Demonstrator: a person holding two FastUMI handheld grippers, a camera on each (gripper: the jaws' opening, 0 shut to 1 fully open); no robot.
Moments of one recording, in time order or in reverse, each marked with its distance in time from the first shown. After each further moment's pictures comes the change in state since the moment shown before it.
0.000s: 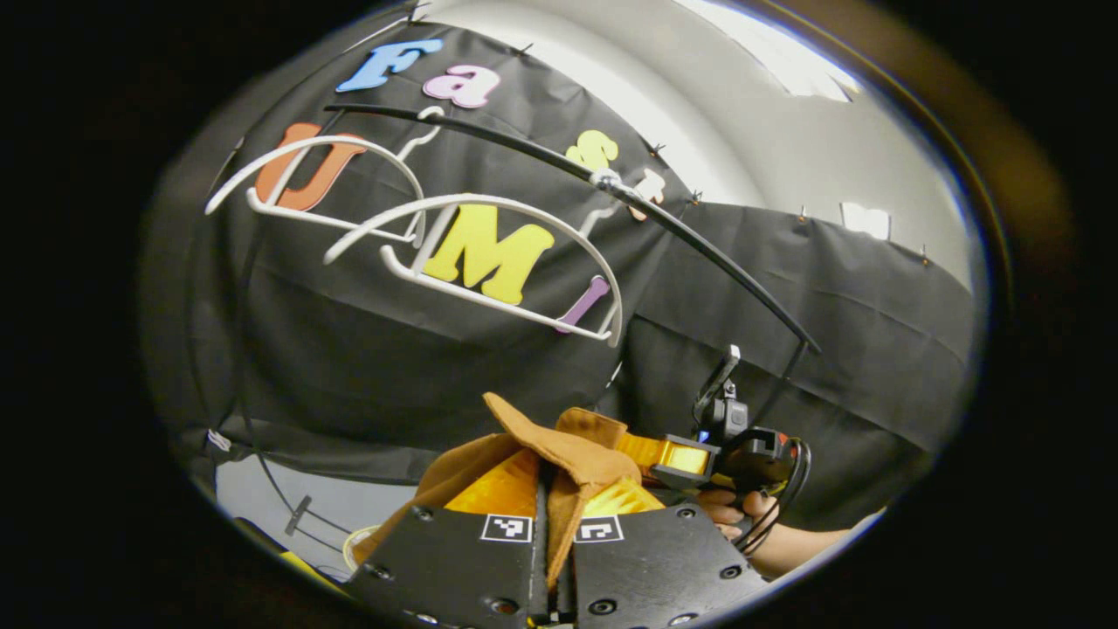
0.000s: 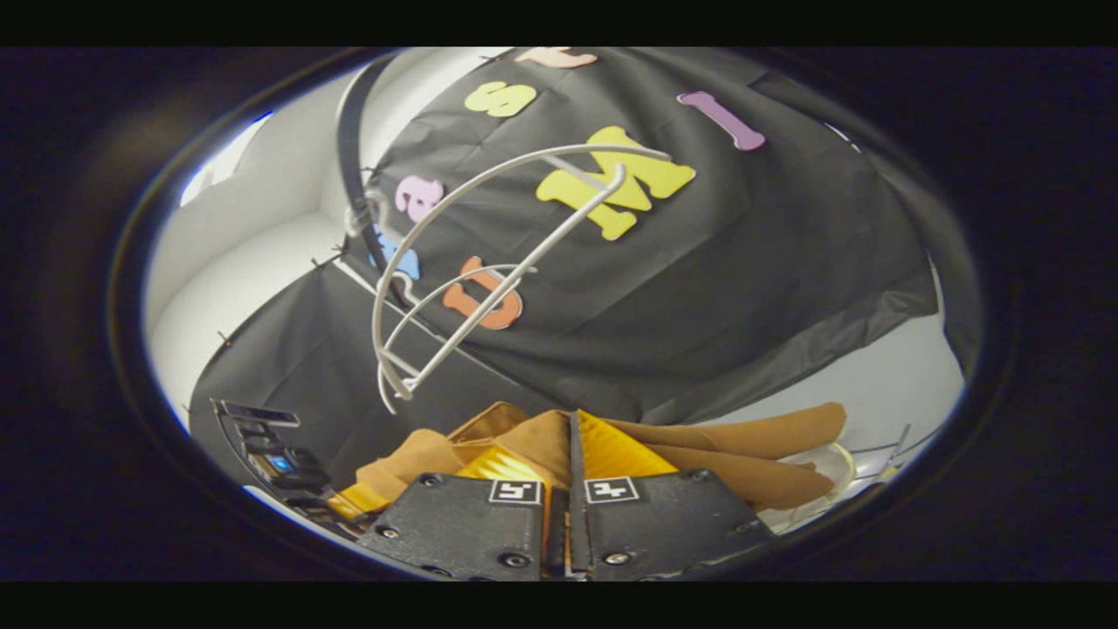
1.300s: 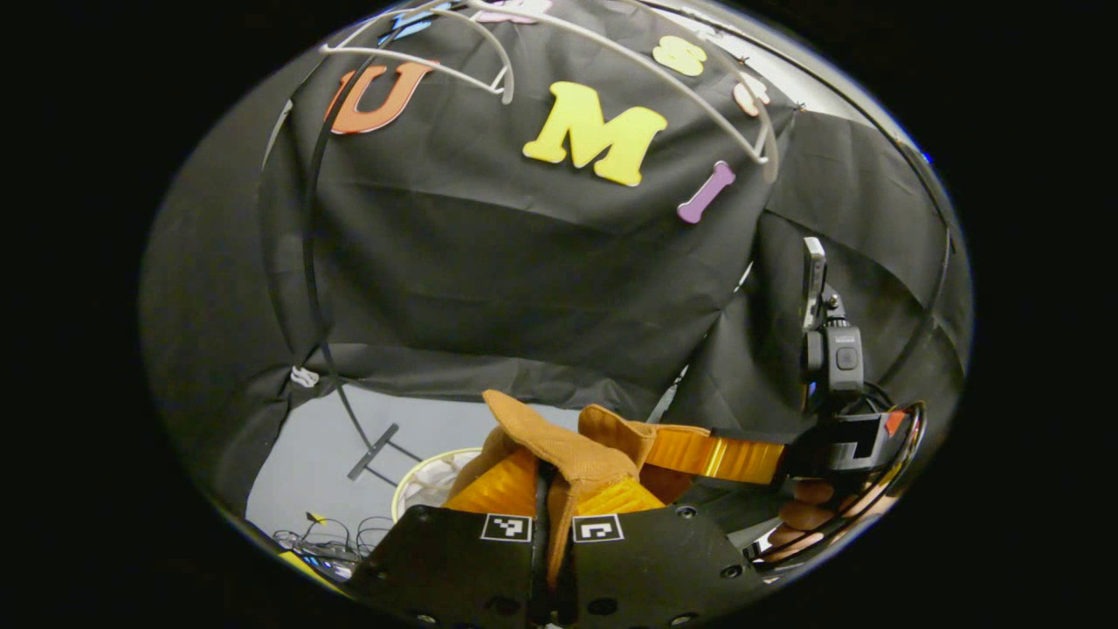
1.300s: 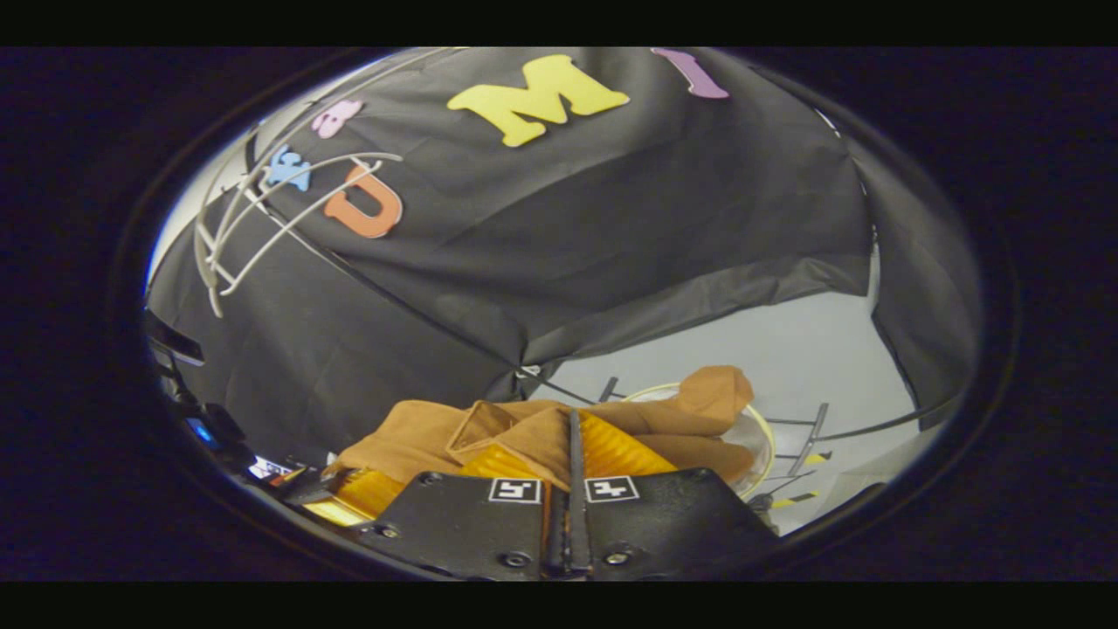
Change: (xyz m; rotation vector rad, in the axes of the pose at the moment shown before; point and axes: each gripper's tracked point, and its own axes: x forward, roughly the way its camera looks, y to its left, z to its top) left arm 0.040 0.105 -0.178 -0.056 0.341 0.444; right arm 0.059 -0.172 -0.117 -0.038 0.316 -0.404
